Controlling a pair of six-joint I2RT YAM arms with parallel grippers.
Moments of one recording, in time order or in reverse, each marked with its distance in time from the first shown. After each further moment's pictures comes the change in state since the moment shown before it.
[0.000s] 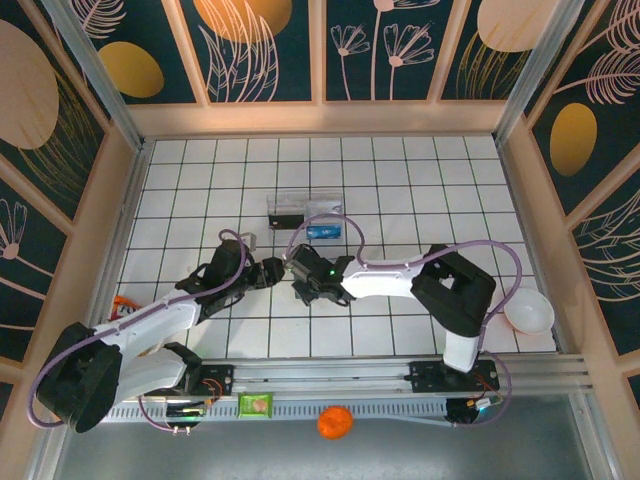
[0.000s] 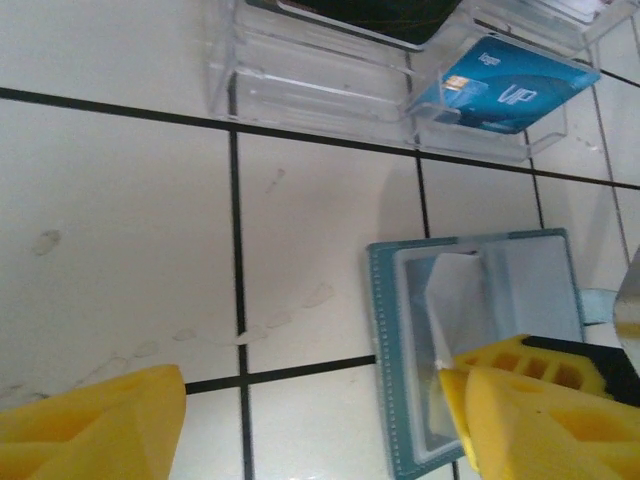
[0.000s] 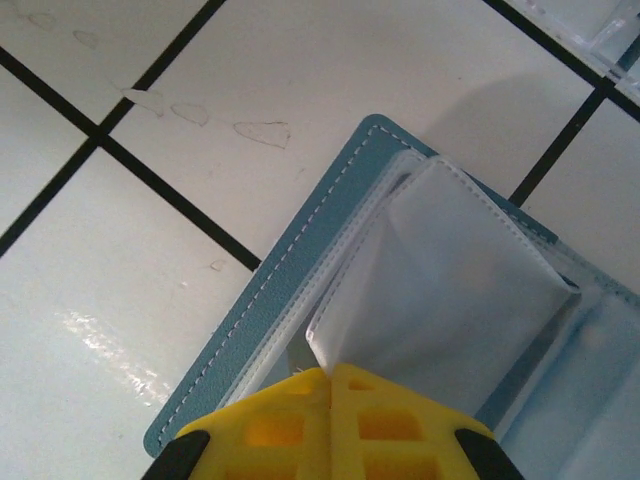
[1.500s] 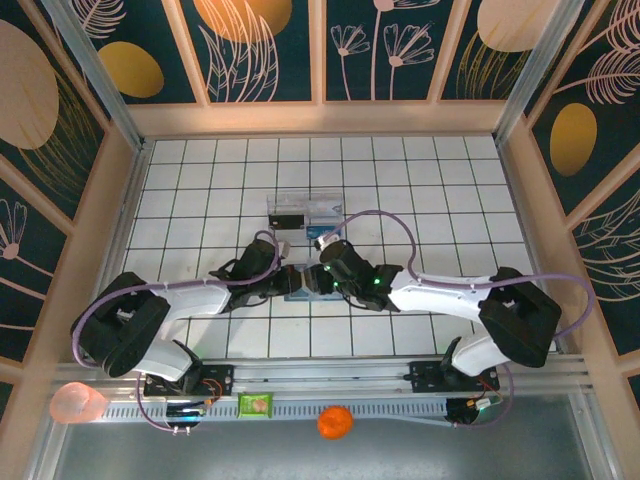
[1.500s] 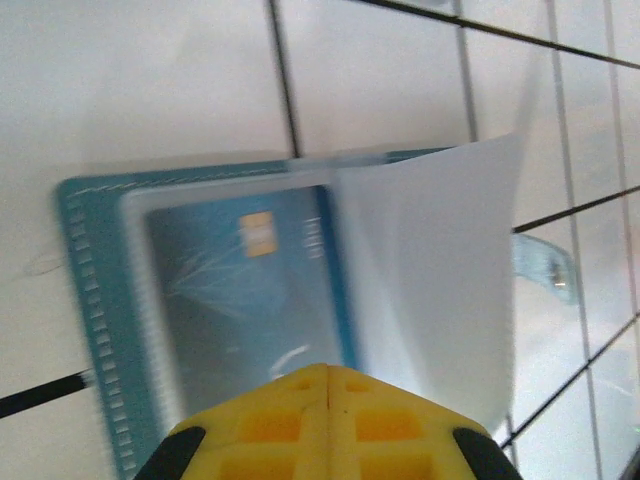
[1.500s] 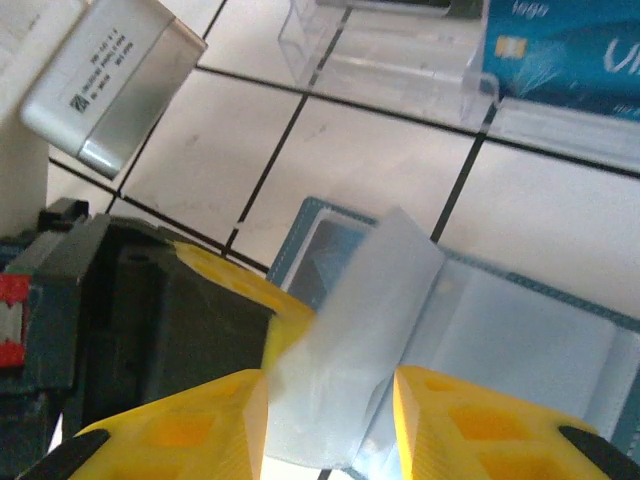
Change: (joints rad) left arm -0.121 0.324 0.077 0.208 0.201 -0.069; right arm -0.055 -0.366 -0.261 0.216 -0.058 0.287
